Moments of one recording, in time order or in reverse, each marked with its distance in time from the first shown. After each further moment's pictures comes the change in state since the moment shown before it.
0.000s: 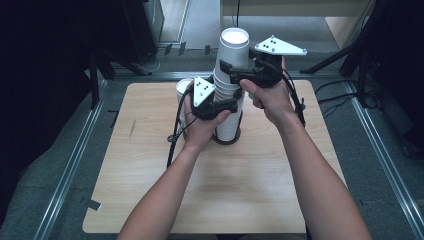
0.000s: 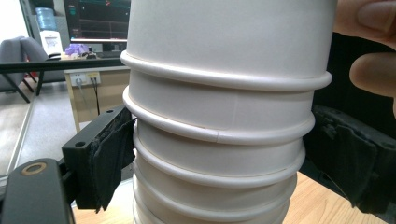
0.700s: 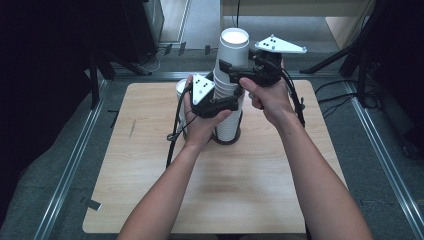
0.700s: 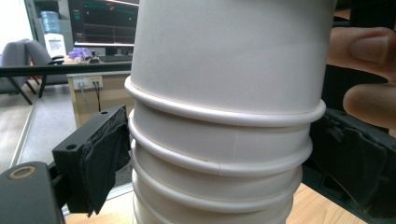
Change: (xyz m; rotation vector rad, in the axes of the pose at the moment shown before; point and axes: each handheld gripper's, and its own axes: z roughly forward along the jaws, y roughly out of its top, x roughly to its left) left arm -0.002 0.009 0.000 -0.017 0.014 -0.011; right arm 0.000 0.000 0.002 0.021 0.006 0.048
